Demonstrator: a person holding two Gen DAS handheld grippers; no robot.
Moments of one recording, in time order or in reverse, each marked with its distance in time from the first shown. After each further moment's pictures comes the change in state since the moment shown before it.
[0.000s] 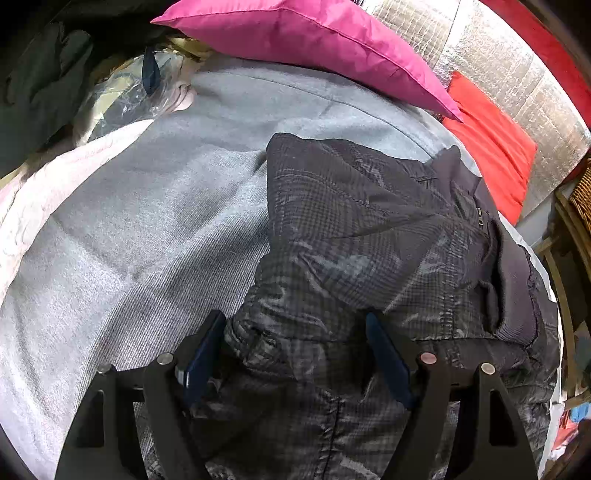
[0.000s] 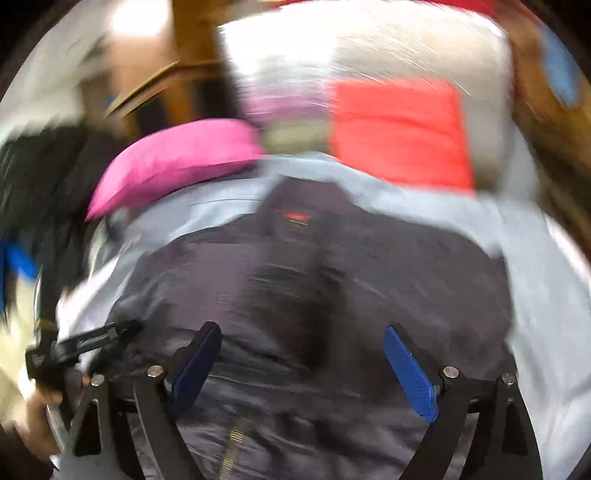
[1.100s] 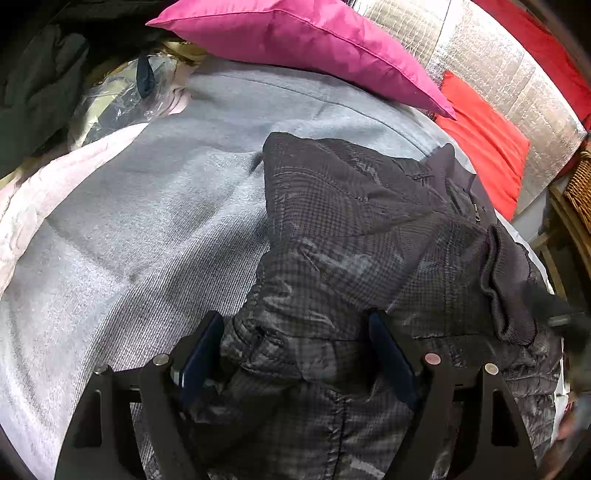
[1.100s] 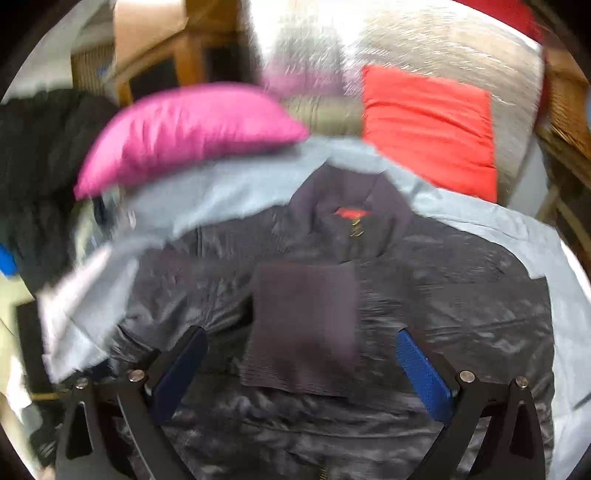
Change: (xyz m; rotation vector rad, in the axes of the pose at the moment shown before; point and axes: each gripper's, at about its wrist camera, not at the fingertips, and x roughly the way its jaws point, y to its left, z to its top) left arm 0.002 0.005 -0.004 0.026 -0.023 -0.024; right arm 0.069 0.071 0.029 -0.026 0.157 -0.088
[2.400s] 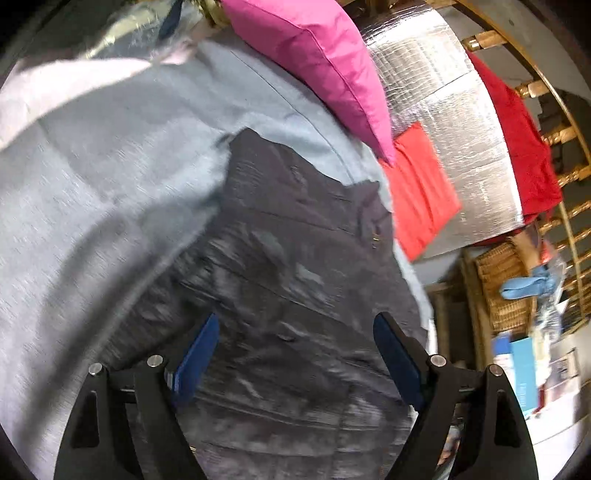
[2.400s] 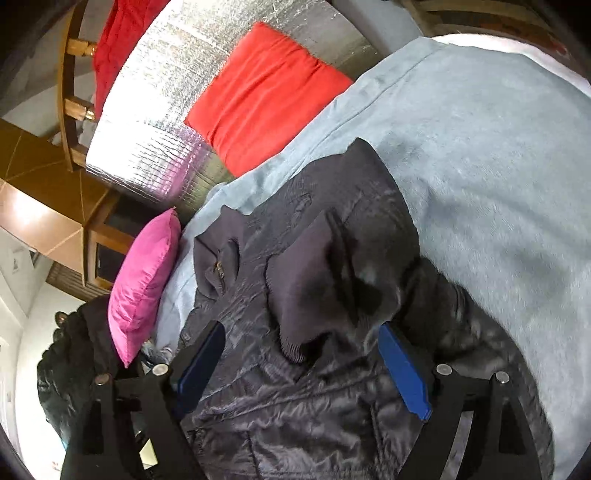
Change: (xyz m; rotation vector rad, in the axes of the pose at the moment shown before) left arm -0.059 0.020 -0.005 -0.337 0.103 -0.443; right arm -0.032 -0.268 -0.103 0.848 -0.044 0.356
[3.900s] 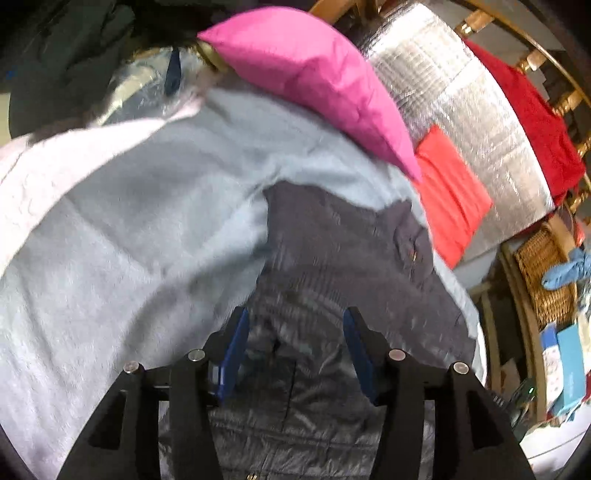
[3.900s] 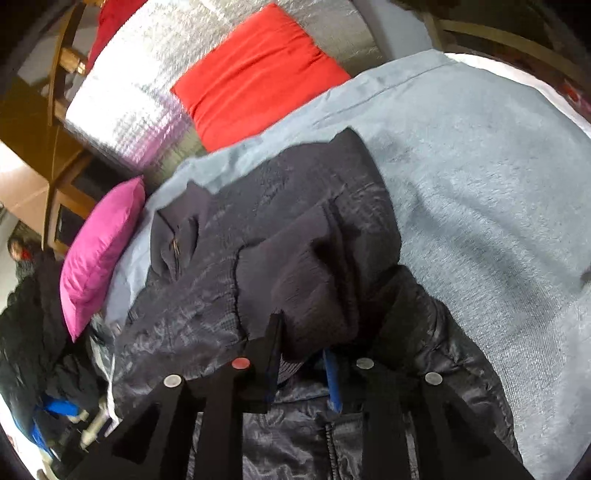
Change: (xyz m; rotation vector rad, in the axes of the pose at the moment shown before) left arm -0.016 -0.005 0.034 0.142 -0.109 0.202; right arm 0.022 0.006 0.003 -0.164 0.052 -0.194
